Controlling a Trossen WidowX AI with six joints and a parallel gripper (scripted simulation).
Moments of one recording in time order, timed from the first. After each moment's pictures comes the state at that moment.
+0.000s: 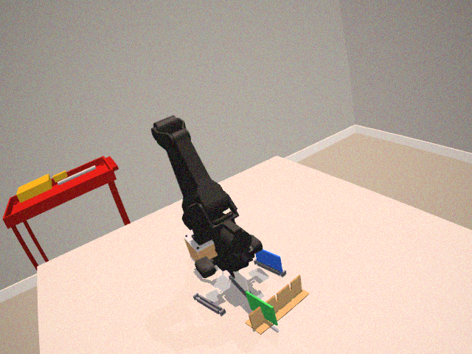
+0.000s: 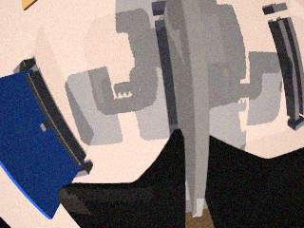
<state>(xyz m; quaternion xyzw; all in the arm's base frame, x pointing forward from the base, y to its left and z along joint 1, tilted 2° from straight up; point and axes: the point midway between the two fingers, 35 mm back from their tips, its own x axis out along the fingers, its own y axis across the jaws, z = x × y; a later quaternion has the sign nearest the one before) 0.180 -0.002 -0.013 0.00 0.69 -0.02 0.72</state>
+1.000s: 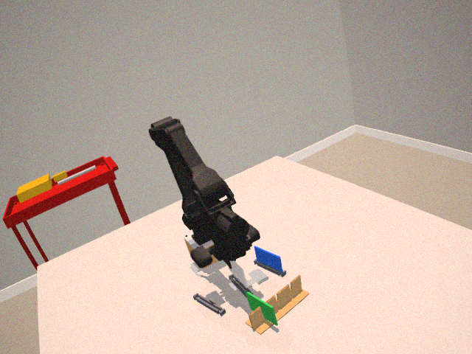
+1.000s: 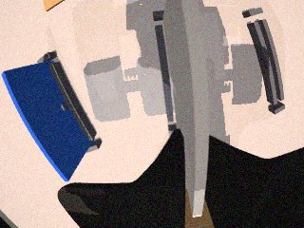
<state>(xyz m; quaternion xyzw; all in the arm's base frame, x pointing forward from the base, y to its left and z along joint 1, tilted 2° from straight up) 0.176 -0.001 0.024 0.00 0.69 -0.02 0.72</state>
